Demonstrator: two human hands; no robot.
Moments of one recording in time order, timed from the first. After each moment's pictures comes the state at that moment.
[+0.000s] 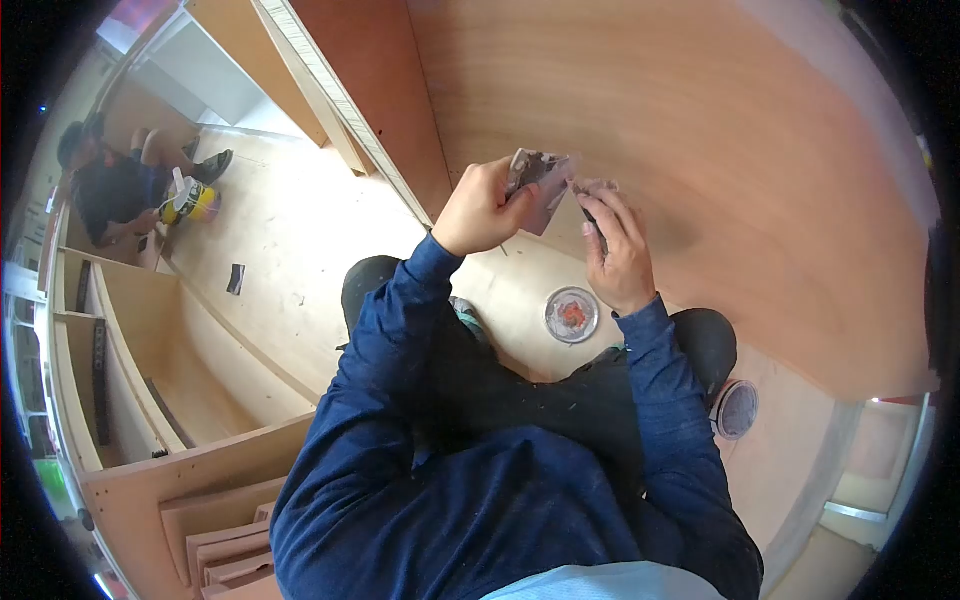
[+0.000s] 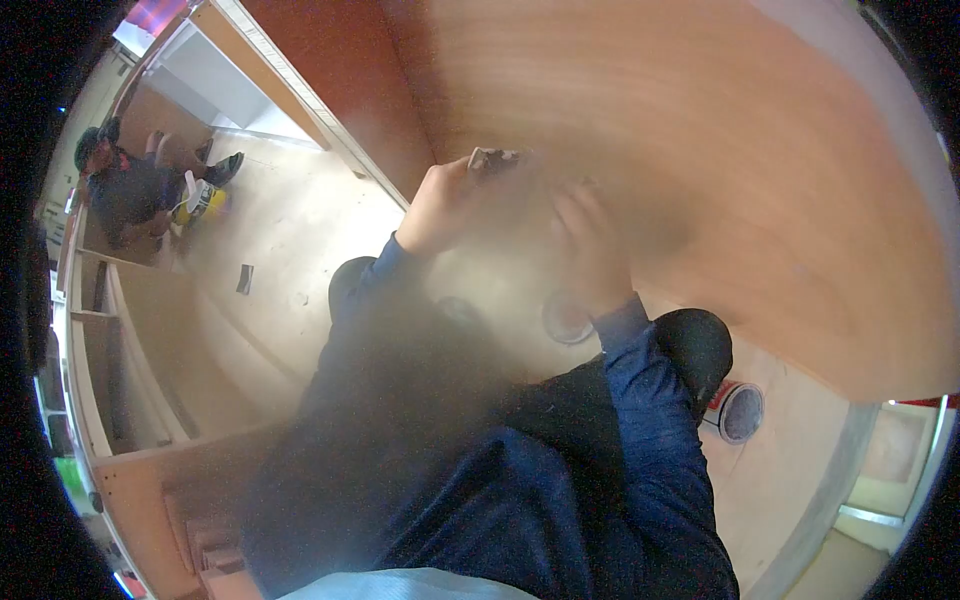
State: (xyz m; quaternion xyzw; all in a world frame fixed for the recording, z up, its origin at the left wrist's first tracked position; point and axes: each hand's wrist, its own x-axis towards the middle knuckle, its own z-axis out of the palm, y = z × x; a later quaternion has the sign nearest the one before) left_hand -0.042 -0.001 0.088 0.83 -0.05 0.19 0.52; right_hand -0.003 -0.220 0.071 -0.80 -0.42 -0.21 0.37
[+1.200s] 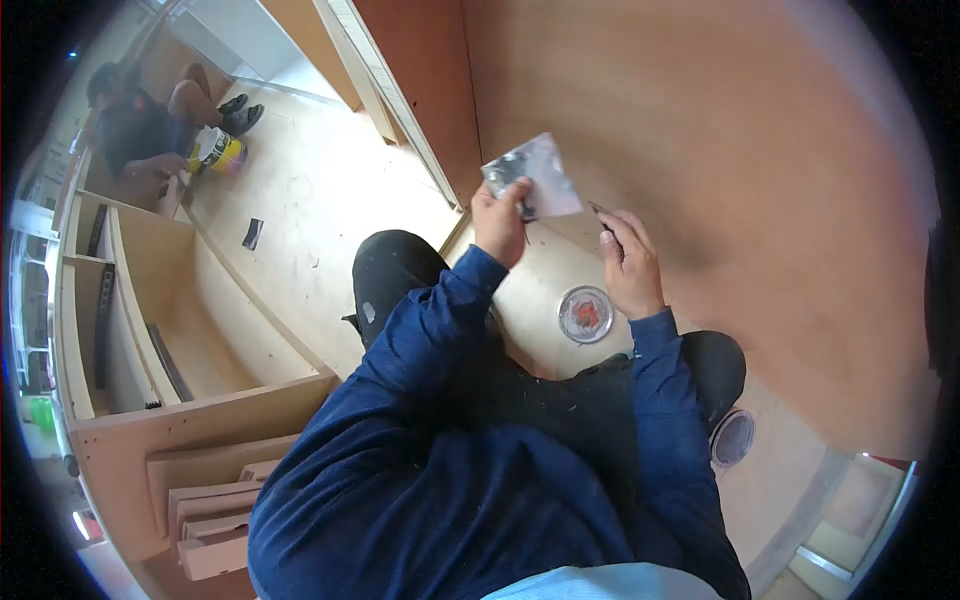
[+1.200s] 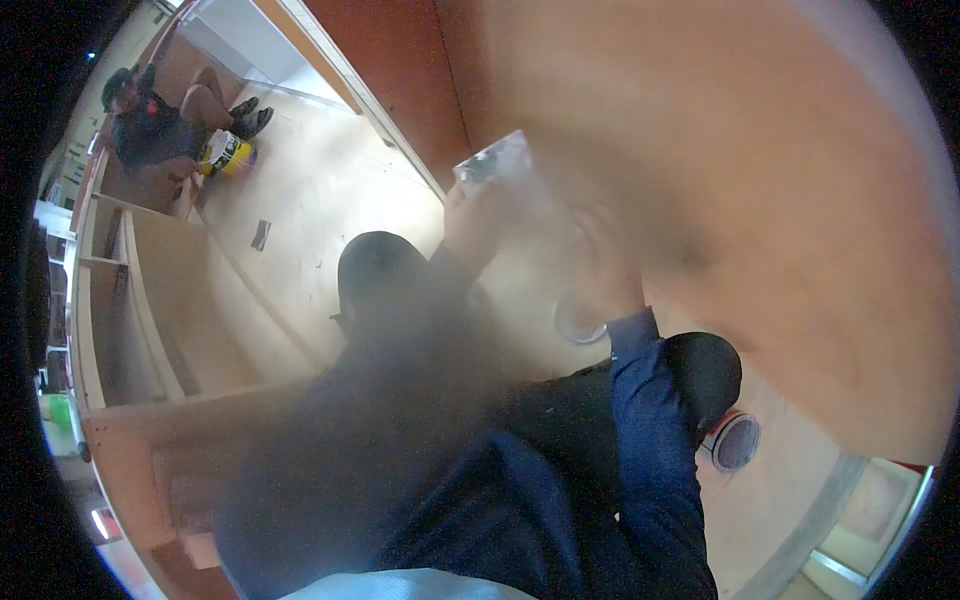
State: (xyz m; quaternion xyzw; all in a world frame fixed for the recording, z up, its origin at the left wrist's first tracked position) left_hand -0.046 -0.021 0.004 0.42 0.19 0.29 0.84; right_hand 0.013 -0.223 0.013 -0.82 -0.40 -0.08 0.41
